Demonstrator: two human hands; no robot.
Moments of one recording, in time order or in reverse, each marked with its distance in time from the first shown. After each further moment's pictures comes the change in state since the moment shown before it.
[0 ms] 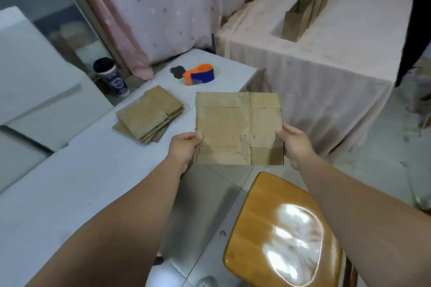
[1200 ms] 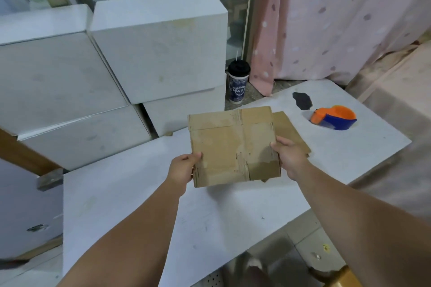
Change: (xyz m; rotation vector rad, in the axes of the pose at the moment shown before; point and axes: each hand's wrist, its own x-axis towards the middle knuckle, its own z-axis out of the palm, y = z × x) left_hand 0.121 -0.049 -0.339 -0.348 0.328 -0.206; right_hand 0.045 -0.028 0.433 -0.336 -0.458 0.003
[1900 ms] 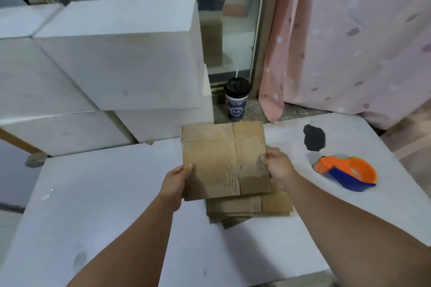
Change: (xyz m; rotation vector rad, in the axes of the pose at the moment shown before) left_hand 0.056 0.012 0.137 -0.221 0.281 -0.044; right_hand 0.178 -0.044 -0.049 -0.371 -0.300 -0.031
